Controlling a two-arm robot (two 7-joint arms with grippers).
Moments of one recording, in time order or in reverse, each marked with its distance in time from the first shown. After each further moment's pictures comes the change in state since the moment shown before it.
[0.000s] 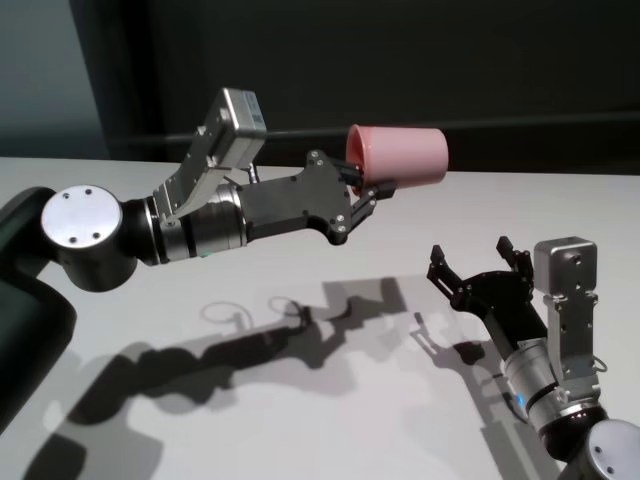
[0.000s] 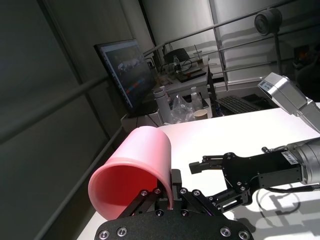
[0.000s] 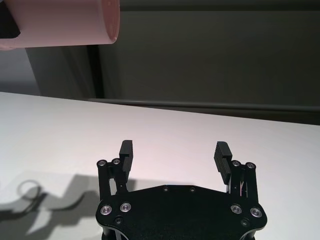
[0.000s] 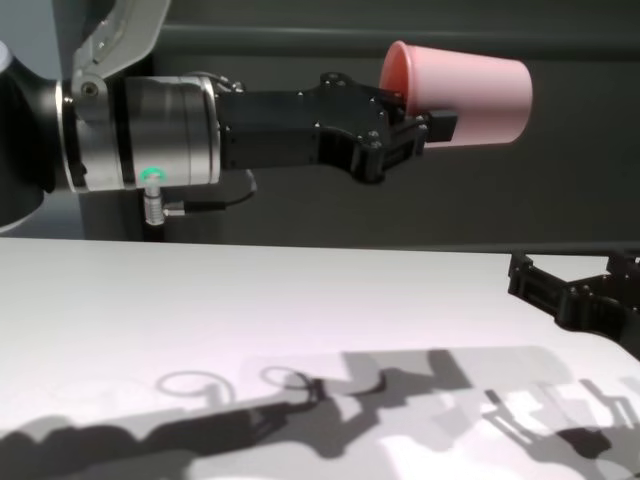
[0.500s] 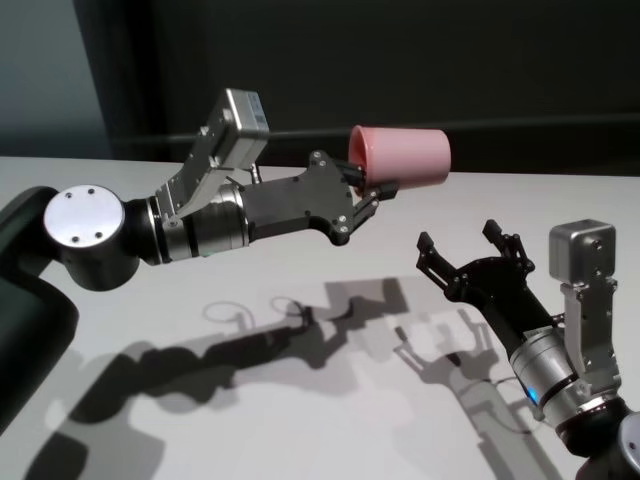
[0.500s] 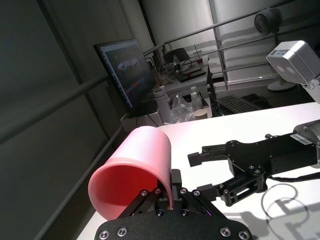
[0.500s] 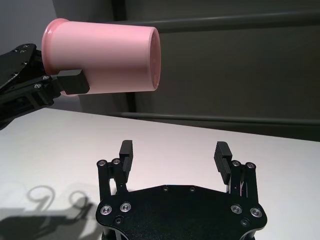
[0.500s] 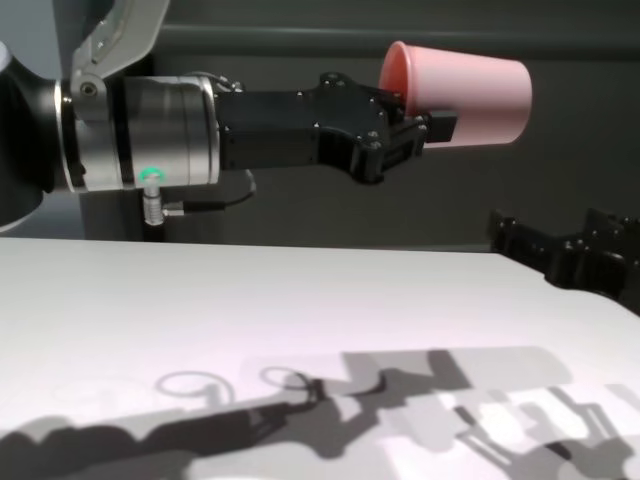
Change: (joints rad) left arm 0.001 0.001 -0.001 -0.002 0.001 0.000 -0.001; right arm -0.034 0.004 0.036 -0.085 0.074 0.021 0.111
